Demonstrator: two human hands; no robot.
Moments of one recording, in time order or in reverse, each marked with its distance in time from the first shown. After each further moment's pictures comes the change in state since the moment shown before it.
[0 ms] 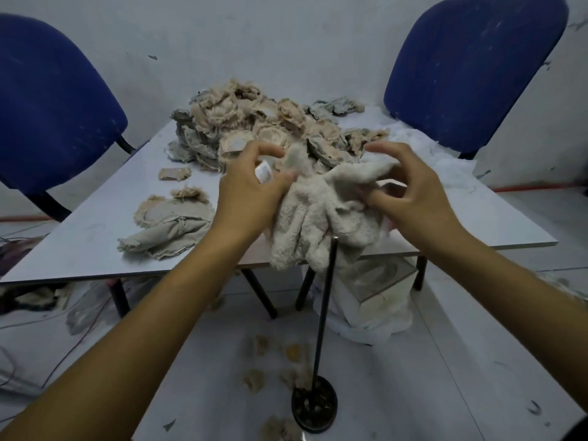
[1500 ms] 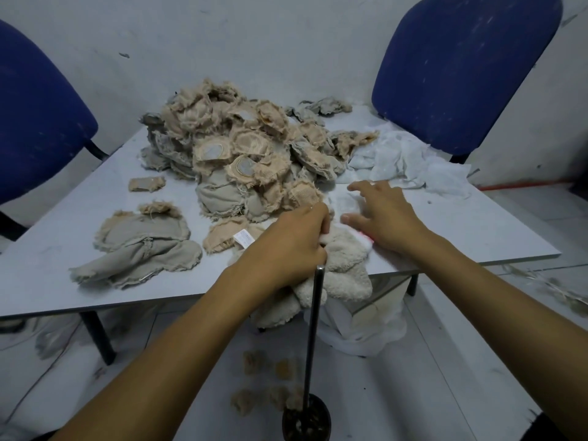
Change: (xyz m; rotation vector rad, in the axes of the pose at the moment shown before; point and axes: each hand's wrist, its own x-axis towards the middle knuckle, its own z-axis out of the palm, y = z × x) left_hand 0.008 -0.015 0.065 0.520 -0.586 0.225; right_hand 0.043 0.080 0.007 -0.726 -0.245 0.286
